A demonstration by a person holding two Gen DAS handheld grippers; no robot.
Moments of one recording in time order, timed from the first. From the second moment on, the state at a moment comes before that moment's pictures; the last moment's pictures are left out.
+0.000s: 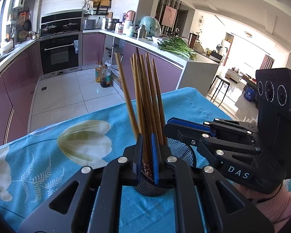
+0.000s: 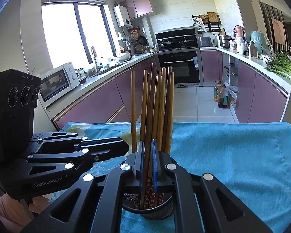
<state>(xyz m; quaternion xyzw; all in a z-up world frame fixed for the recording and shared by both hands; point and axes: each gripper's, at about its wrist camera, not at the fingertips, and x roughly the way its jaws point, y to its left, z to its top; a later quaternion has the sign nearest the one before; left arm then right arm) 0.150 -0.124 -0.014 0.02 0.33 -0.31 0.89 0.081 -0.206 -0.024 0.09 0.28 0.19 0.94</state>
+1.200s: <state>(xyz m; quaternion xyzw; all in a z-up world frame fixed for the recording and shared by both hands) 0.032 0.002 -0.009 0.00 0.17 -0.05 0.98 -0.003 -0.185 -0.034 0.05 0.15 0.10 0.98</state>
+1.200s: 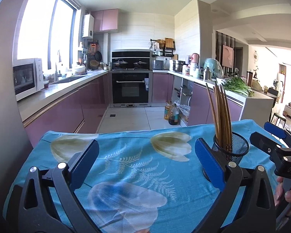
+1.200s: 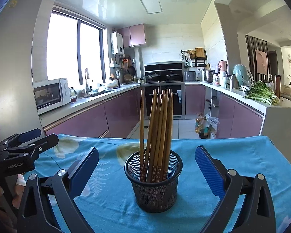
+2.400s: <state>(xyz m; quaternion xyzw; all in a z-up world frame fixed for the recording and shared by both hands) -0.002 0.007 0.001 0.02 0.12 0.00 0.99 -0.026 -0.172 -0.035 0.04 0.12 0.07 0.99</state>
